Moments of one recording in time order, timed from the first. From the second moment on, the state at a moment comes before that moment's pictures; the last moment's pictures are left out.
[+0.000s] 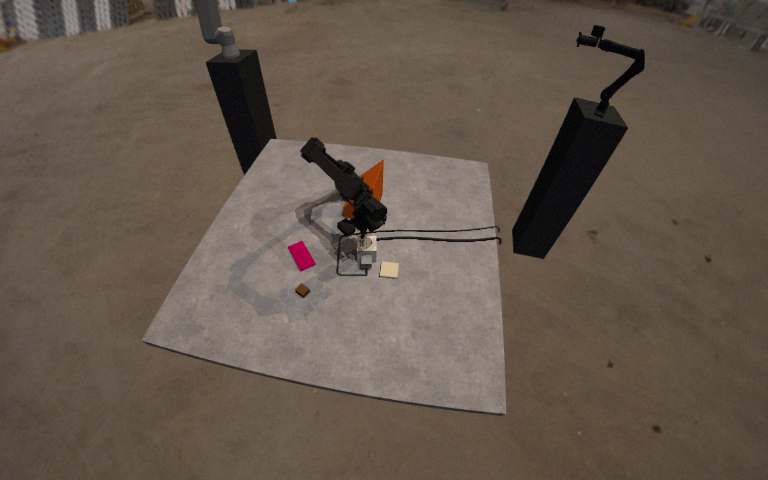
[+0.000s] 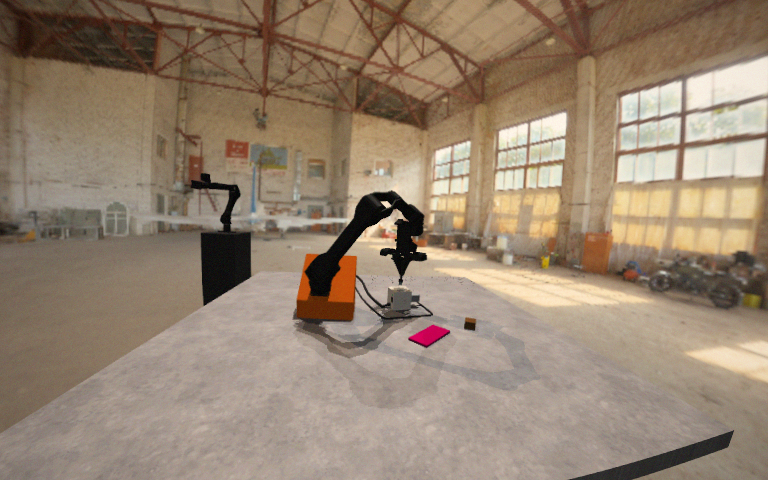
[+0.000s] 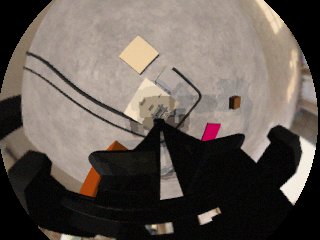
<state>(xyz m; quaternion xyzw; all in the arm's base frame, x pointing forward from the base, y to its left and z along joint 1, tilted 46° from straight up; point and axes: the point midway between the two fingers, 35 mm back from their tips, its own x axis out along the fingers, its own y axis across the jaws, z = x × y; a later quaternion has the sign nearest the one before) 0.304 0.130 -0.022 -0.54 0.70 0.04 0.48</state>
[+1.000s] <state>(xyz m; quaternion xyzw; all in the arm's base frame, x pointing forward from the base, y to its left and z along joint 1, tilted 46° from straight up) 0.304 0.130 -0.022 -0.31 0.66 -0.23 0.65</state>
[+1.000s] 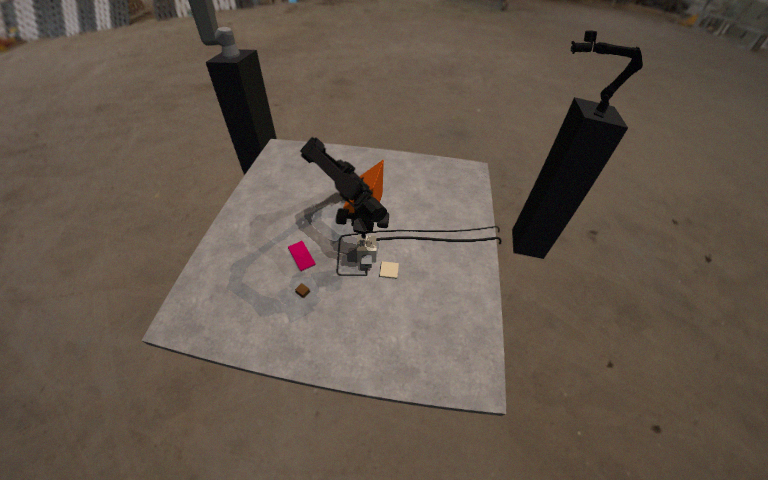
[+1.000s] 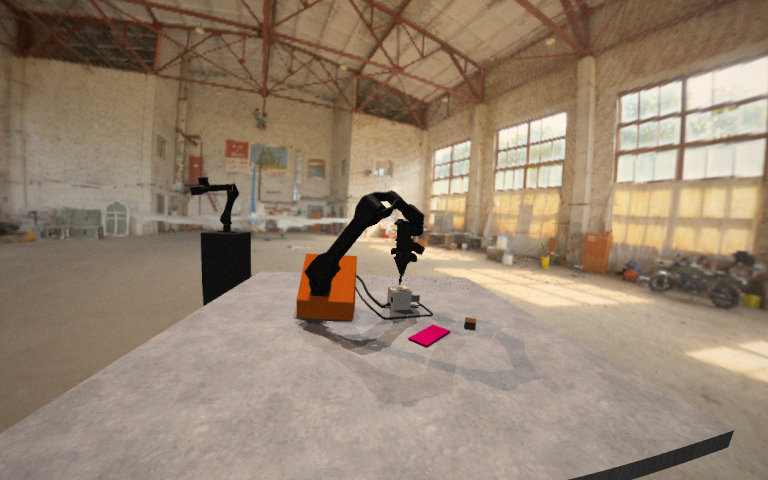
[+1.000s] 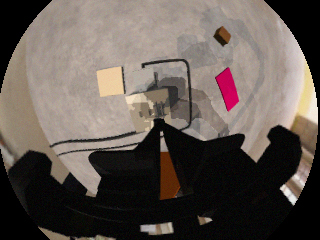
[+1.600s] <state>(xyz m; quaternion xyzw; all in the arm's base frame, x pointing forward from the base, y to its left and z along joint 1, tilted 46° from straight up) 0.304 0.130 -0.022 -0.15 0.58 -0.38 0.70</state>
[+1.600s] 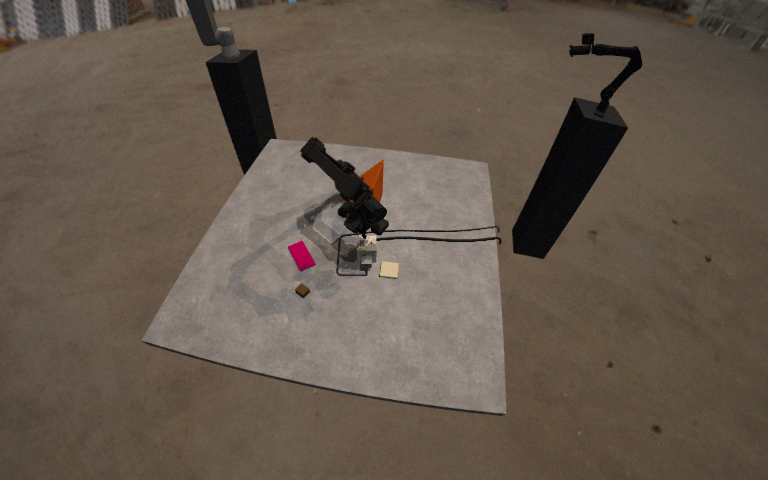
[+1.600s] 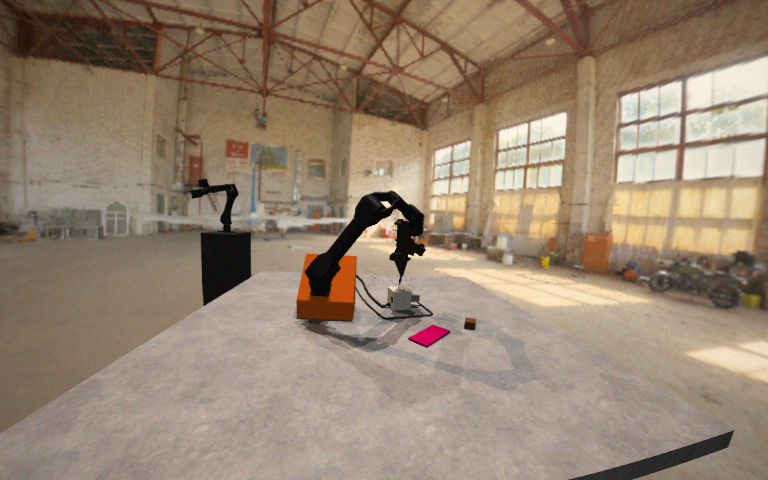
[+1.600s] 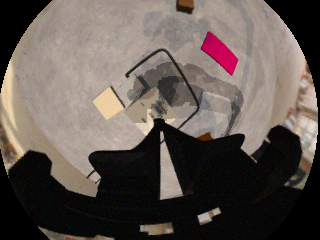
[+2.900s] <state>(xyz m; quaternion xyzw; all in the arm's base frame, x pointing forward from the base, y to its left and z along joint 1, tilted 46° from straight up) 0.304 0.130 -0.022 0.19 0.34 -0.61 0.69</state>
